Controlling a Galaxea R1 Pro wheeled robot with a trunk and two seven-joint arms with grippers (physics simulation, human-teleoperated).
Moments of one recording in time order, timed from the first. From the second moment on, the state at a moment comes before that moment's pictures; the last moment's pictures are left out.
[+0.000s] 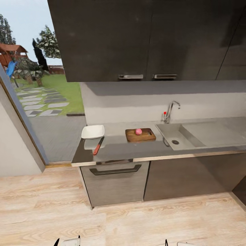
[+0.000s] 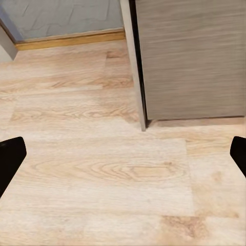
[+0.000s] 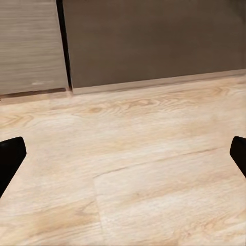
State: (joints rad) left arm -0.38 -0.01 -0.14 0.08 0.06 -0.82 0.27; right arm -0.23 0.08 -0.51 -0.30 0.49 -0.55 -0.15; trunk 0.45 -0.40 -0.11
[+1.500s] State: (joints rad) left arm -0.38 -0.01 -0.14 0.08 0.06 -0.83 0.27; right arm -0.23 0.08 -0.50 -0.29 0.50 -0.55 -0.15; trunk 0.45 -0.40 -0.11
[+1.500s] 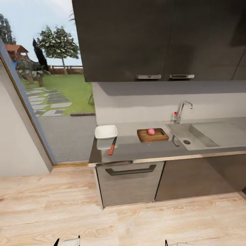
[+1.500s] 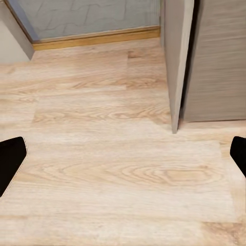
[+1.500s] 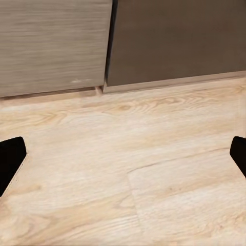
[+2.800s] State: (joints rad) left arm -0.38 -0.01 -0.14 0.08 0.06 -0.82 0.27; right arm -0.23 0.17 -0.20 -1.46 0.49 0.21 -0.28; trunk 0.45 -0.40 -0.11
